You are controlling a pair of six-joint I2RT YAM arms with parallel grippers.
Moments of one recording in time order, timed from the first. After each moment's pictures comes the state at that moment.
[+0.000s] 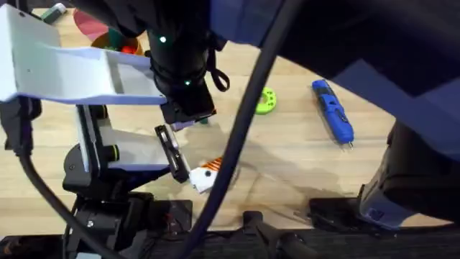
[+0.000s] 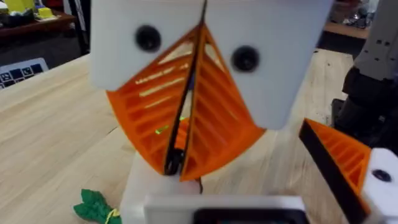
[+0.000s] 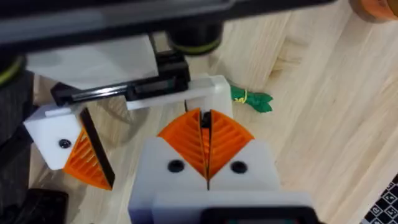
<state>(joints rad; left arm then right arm) -0.08 0.01 0.01 -0.11 1.04 0.03 1.08 2.02 2.21 -1.49 -0.05 -0.81</state>
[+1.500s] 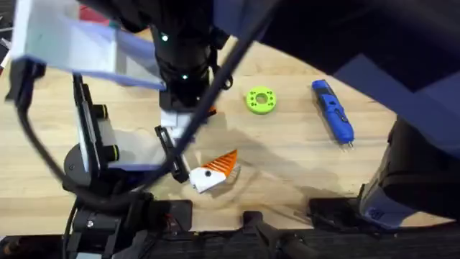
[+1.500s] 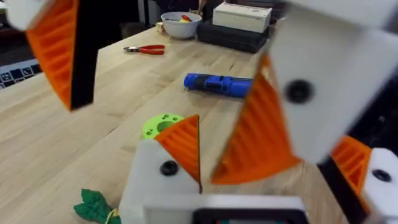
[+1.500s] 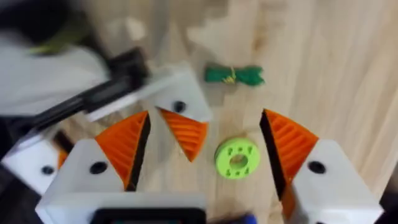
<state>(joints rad) -0.08 0.01 0.01 -0.11 1.04 0.03 1.06 2.02 2.21 -1.48 0.07 -0.54</state>
